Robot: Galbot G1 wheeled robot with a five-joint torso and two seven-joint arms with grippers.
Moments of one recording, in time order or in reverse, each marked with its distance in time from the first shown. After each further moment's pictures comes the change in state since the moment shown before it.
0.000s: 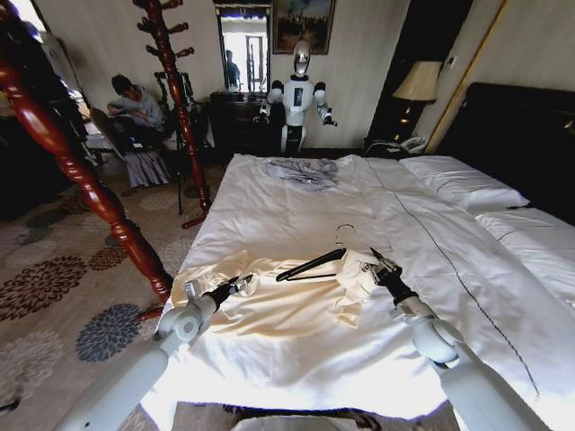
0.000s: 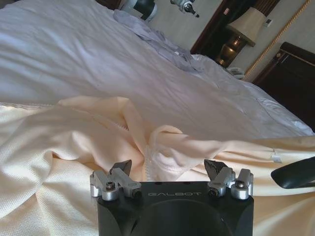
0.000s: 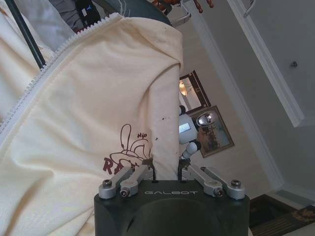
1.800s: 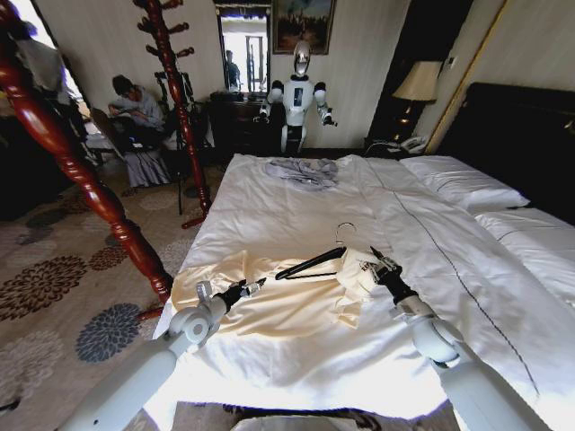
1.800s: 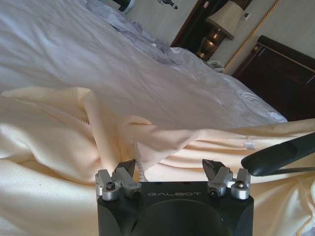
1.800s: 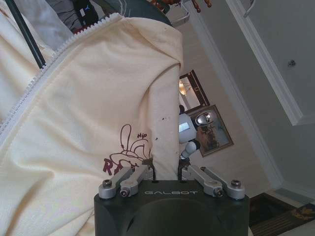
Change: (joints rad) left arm -0.067 -0.032 0.091 0.003 0.014 0.004 0.013; right arm -0.013 -0.002 0.011 0.013 0.012 -0.004 -0.001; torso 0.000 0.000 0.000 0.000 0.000
